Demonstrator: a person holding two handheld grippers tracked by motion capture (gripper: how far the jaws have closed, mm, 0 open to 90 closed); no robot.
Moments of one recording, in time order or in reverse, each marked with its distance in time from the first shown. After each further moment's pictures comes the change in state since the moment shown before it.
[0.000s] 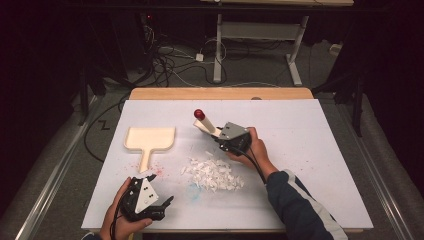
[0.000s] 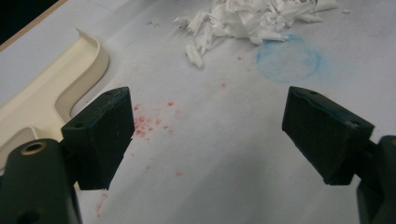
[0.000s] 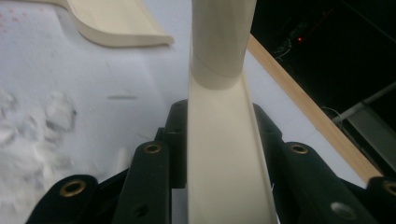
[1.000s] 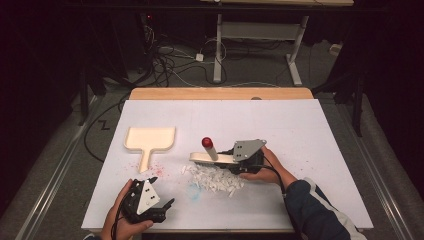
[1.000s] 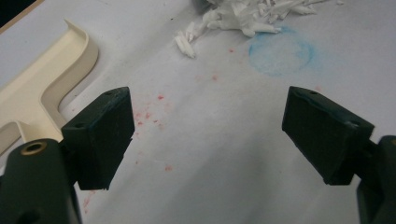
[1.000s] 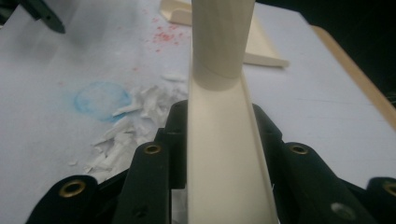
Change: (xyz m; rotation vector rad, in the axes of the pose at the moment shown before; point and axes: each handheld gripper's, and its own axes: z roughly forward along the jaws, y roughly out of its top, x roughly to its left) left arm -0.003 0.000 0.002 0.022 -0.015 0.001; right arm 0.014 -0.016 -0.057 -0.109 0.414 -0.122
